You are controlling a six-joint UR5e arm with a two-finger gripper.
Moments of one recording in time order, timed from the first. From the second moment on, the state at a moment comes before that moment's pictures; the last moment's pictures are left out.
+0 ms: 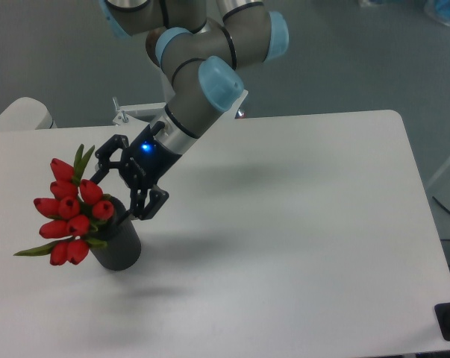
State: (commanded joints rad) arm 2.35 -1.76 -1.93 -0.81 0.66 1.17
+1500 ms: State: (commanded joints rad) arm 2.33 -1.80 -1.90 -0.79 0.64 1.16
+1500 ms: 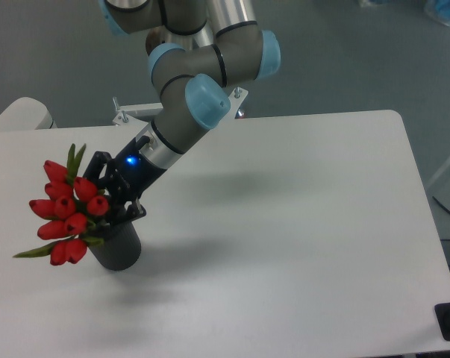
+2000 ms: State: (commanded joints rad) arm 2.34 -1.80 -1.89 -0.79 0.64 1.16
